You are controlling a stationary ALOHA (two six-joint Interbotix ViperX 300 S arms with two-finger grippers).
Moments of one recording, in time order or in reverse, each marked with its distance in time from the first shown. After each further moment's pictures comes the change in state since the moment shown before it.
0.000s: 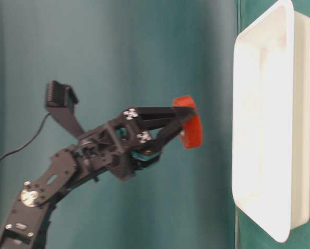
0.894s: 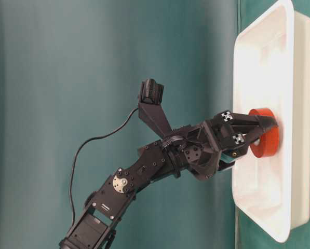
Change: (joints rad) left arm 0.041 0.190 0.075 -0.002 -0.161 0.003; right arm 0.000 0.012 0.000 0.000 -0.002 0.000
